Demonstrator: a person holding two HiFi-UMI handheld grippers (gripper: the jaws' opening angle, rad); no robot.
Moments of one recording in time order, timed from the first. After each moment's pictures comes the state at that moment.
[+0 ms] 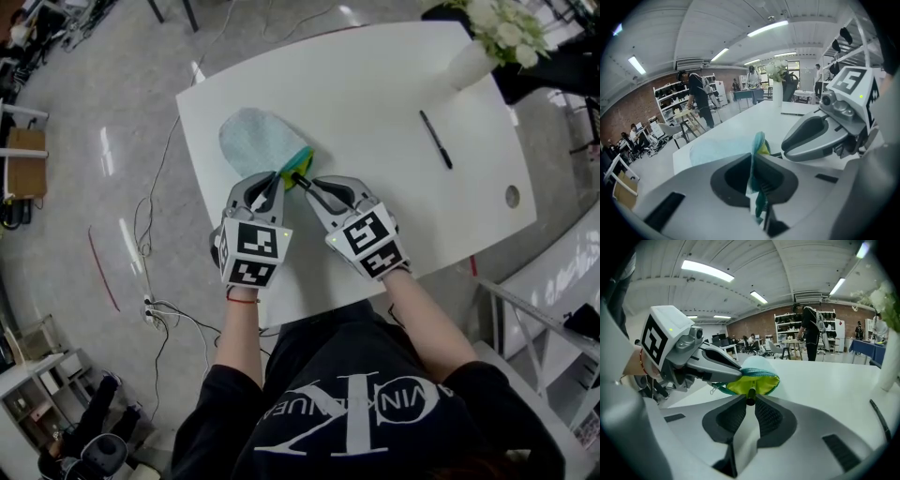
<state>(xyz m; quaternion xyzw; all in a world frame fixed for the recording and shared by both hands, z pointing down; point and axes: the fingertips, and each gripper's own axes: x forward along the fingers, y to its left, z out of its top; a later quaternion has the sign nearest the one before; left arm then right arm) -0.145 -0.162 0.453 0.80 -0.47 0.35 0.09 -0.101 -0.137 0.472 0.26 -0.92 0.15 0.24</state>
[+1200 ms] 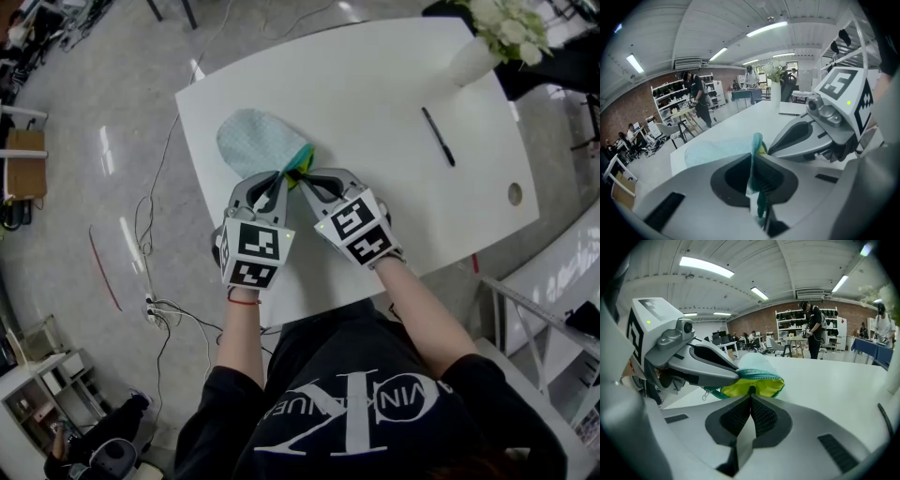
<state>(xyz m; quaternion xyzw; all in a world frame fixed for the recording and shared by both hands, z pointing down) -0.143 -0.160 0.453 0.81 -0.46 0.35 0.10 -0.121 -0.150 0.483 0.25 -0.92 0.15 0.26</state>
